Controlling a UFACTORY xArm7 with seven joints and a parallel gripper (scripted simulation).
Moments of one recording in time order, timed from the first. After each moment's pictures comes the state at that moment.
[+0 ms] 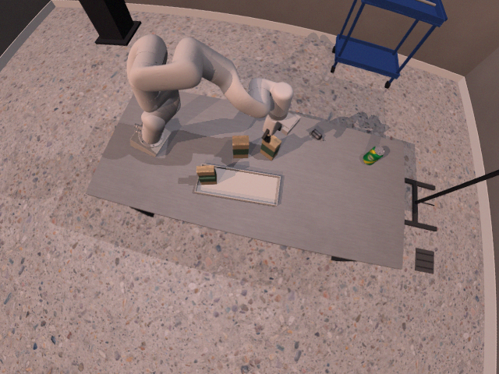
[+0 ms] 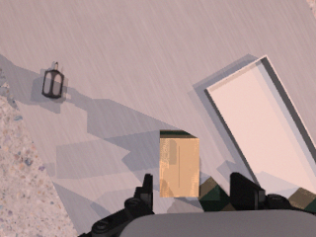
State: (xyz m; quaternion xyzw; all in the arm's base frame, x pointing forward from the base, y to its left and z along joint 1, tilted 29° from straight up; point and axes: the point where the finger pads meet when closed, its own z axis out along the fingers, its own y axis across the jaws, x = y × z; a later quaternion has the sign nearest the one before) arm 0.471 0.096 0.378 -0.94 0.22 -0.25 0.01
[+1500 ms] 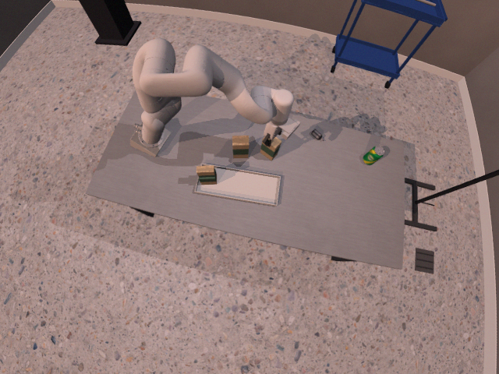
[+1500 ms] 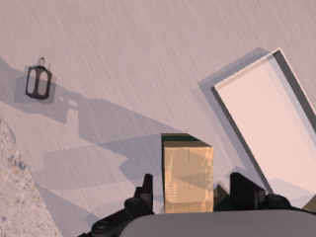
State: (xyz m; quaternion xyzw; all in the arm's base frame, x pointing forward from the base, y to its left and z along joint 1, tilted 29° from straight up) arm 0.494 0.095 0.348 -0.94 0.23 -0.25 0.00
